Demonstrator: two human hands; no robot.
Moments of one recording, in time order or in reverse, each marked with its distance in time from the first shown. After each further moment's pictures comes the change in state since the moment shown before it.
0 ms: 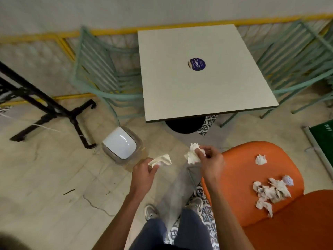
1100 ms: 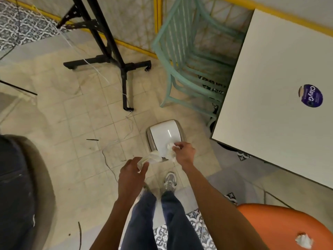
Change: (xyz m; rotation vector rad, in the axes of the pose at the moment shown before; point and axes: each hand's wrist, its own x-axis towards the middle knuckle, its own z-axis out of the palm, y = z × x) left_hand 0.042 -0.163 -0.102 -0.110 0.344 -0.577; right_hand 0.016 -0.017 0.389 -0.543 -0.726 -0.119
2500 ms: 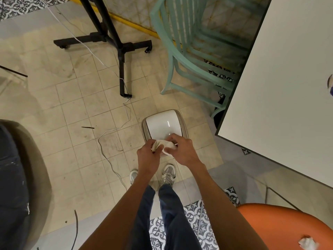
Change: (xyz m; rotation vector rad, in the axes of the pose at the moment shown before) left_hand 0.065 0.027 0.102 -0.217 -0.011 -0.078; right_hand 0.024 0.013 -0.007 -0.193 -0.367 -0.360
